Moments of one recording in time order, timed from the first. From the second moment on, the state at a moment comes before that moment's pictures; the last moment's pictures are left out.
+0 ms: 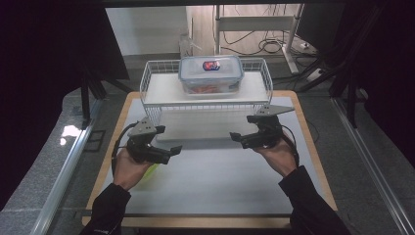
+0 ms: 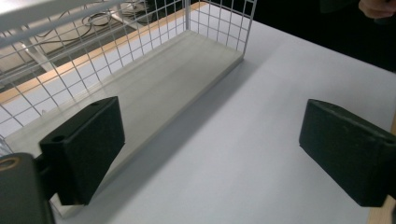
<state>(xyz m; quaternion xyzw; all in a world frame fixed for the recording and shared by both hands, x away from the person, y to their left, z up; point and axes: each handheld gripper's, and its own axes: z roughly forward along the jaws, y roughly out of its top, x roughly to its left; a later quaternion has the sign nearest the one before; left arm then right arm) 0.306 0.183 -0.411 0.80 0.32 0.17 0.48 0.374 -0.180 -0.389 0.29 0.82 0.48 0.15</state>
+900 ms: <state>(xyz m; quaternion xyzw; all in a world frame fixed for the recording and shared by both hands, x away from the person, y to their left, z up) 0.254 0.199 -0.487 0.79 0.35 0.21 0.45 0.322 -0.197 -0.457 0.31 0.83 0.45 0.13</state>
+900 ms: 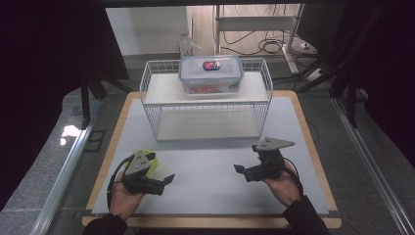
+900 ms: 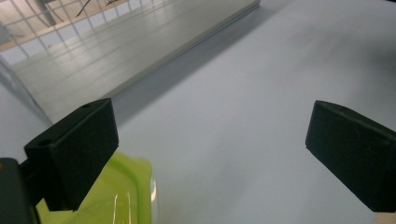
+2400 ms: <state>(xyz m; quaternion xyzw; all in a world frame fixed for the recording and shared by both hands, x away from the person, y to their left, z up) 0.255 0.286 -0.489 0.75 0.49 0.22 0.40 0.320 -0.203 -0.493 0.32 0.85 0.40 0.13</state>
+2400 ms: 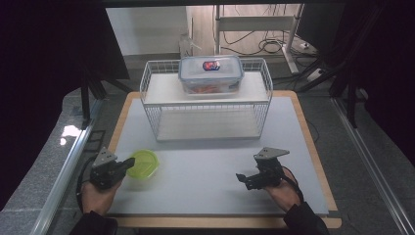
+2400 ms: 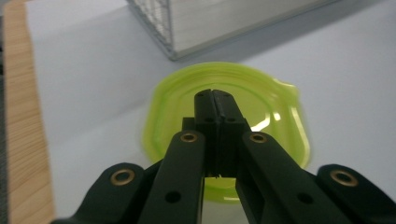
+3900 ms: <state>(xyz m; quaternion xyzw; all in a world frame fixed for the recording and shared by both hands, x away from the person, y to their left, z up) 0.285 0.300 -0.530 0.76 0.52 0.15 0.35 0.319 -0.200 -0.498 0.31 0.86 0.38 0.13</state>
